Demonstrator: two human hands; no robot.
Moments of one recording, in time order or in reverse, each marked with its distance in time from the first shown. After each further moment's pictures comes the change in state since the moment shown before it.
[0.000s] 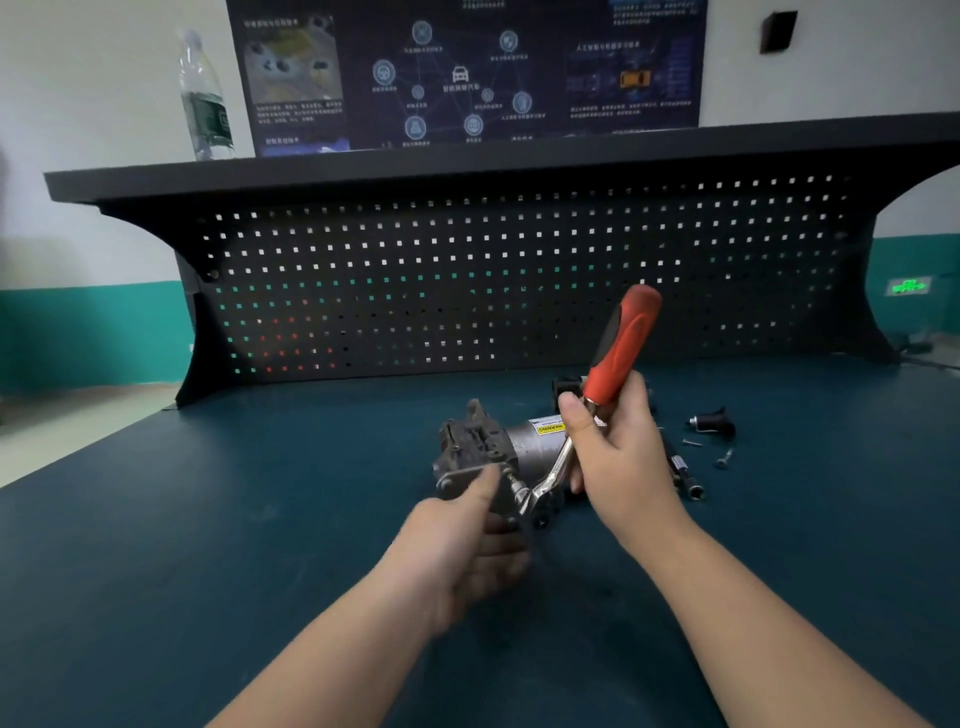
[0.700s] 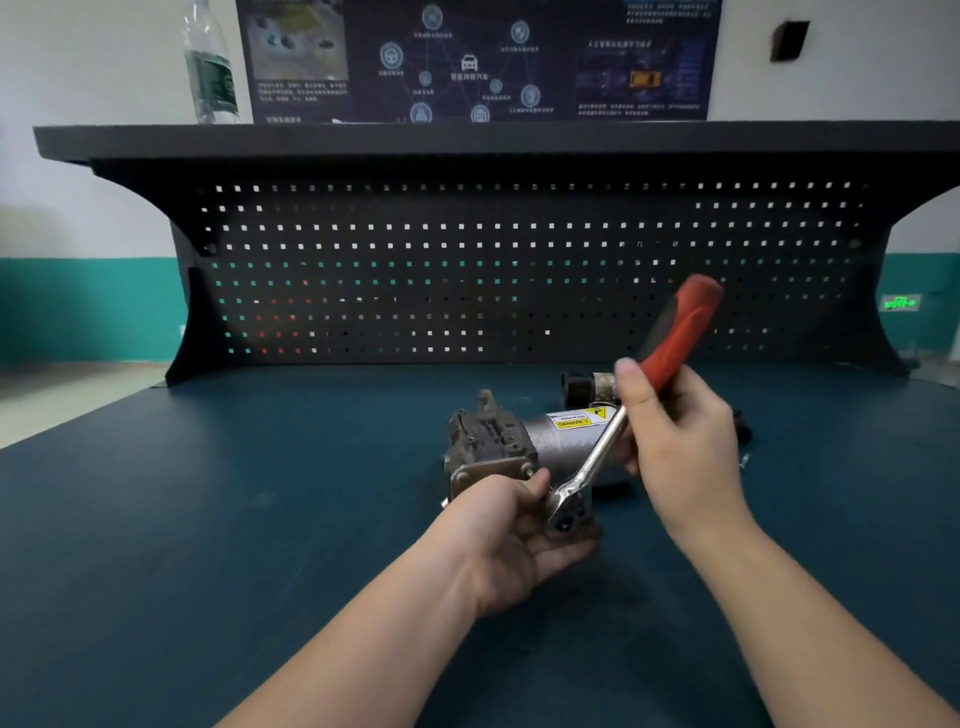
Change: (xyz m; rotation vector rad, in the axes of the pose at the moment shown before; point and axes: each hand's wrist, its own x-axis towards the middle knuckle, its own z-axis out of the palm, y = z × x) left_hand 0.023 -0.002 0.011 -0.276 -0.334 -0.240; right_hand 0.004 -0.013 -0.006 -0.025 0.172 0.075
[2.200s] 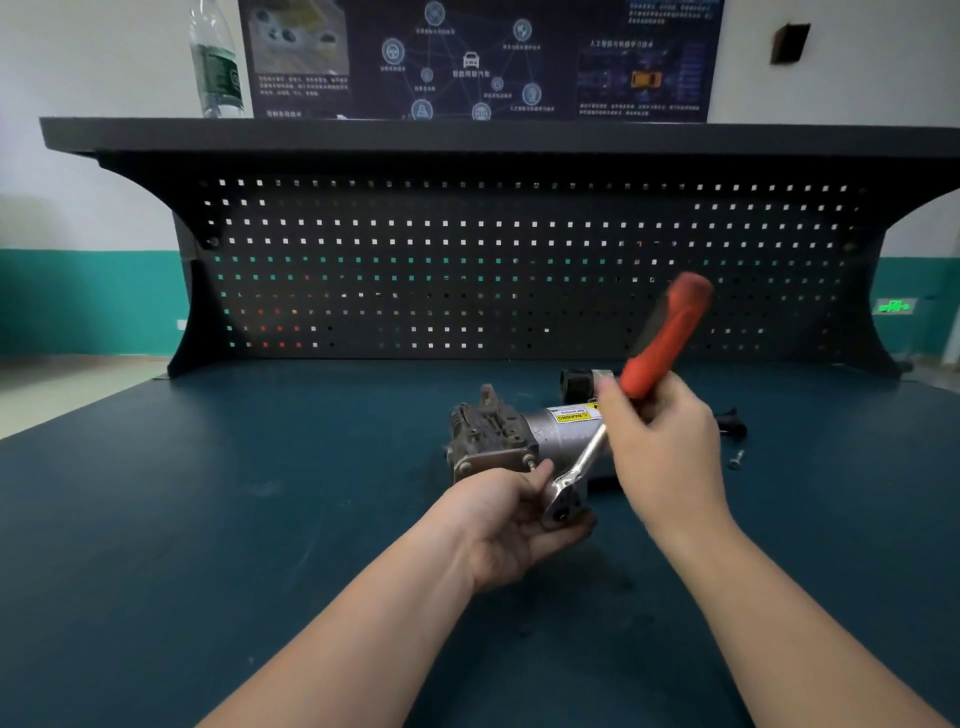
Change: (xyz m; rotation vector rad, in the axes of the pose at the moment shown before) left_hand -0.002 0.002 -0.001 -0.012 -0.029 0.029; right_hand -0.011 -0.008 0.008 -0.295 0.070 -0.034
